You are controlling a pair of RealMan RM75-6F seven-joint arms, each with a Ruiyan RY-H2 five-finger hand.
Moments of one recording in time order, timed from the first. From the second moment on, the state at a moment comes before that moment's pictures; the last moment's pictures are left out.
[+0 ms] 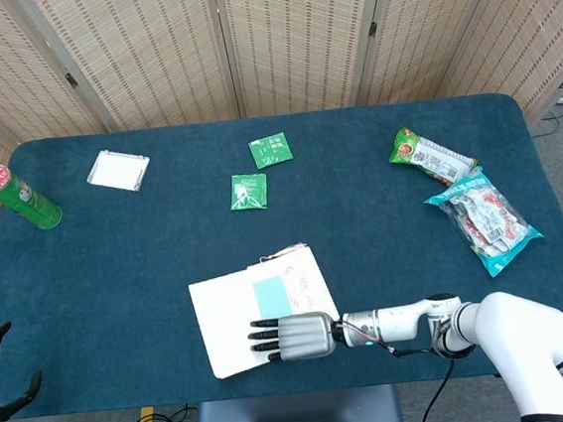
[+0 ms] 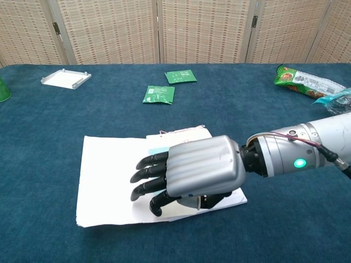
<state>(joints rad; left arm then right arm) 0.05 -1.13 -0.04 -1.72 1.42 1.56 0.01 1.15 -1.67 -0.30 -1.05 -2.05 1.10 0.15</state>
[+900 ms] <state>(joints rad) 0.05 -1.13 -0.04 -1.70 1.42 1.55 -0.01 1.15 -1.68 -0.30 -1.04 -2.05 1.06 0.13</state>
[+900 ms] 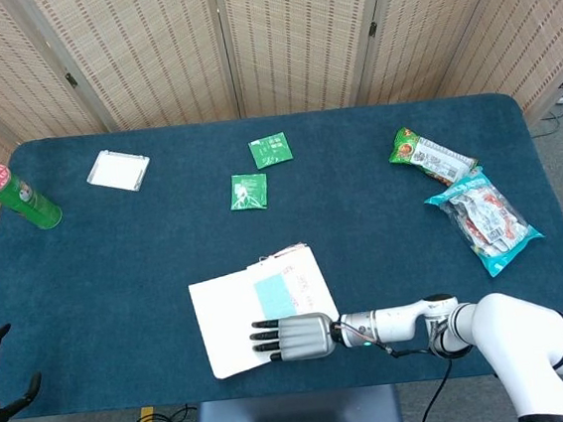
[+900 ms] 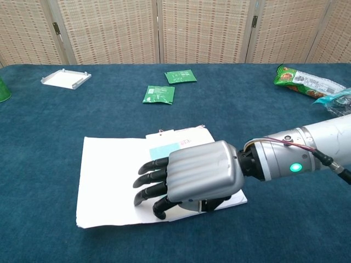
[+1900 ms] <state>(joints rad) 0.02 -1.13 -0.05 -1.70 1.44 1.54 0.00 1.11 -1.59 -0.25 -1.10 -2.03 1.16 0.10</state>
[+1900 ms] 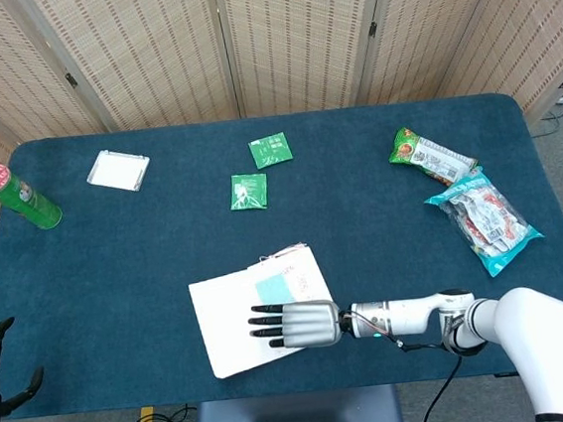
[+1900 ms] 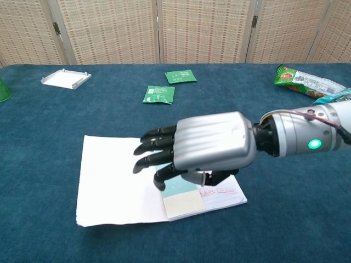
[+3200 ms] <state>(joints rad) -0.37 -1.37 -0.03 -1.38 1.68 1.22 -0.01 0.62 -1.23 -0.10 -1.42 -1.55 1.20 -0.16</state>
